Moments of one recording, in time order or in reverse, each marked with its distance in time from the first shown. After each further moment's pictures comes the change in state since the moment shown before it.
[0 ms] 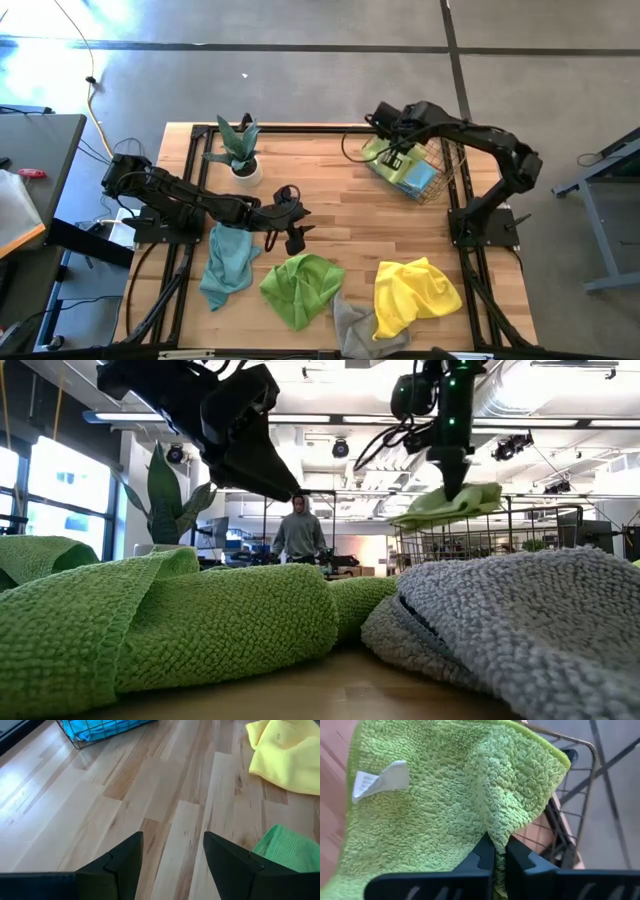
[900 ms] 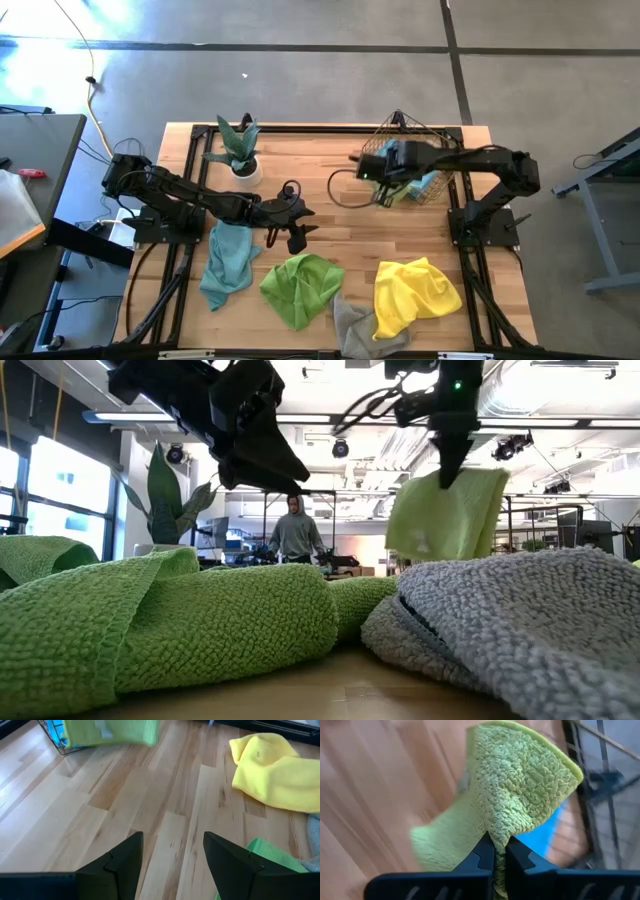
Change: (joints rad) left arm 0.028 0.000 0.000 0.065 0.084 -0.017; right arm 0.383 -0.007 -0.005 -0.089 0.025 0.247
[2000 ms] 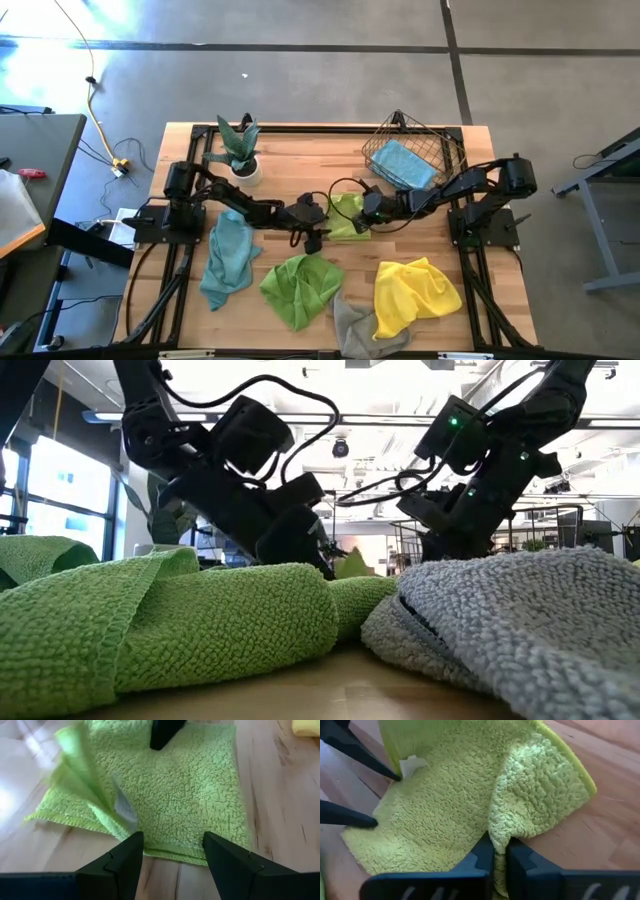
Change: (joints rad) left arm 0.105 0.470 -0.001 0.442 0.110 0.143; right arm 0.145 0.043 -0.799 1.349 -0.210 0.724
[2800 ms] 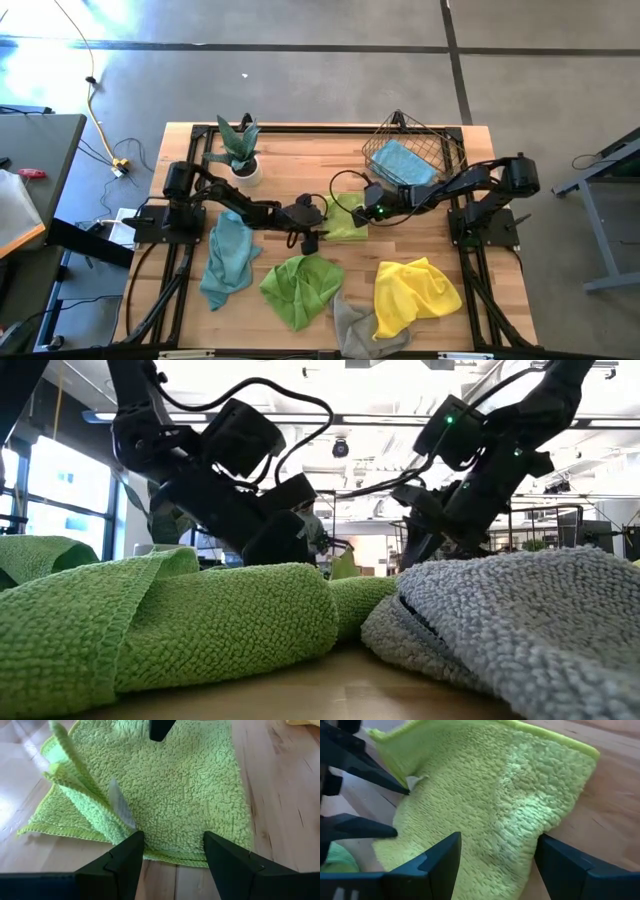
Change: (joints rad) left arm 0.003 0.007 -0.048 0.038 0.003 0.058; right arm -0.056 -0.006 -0.001 0.040 -0.106 0.094
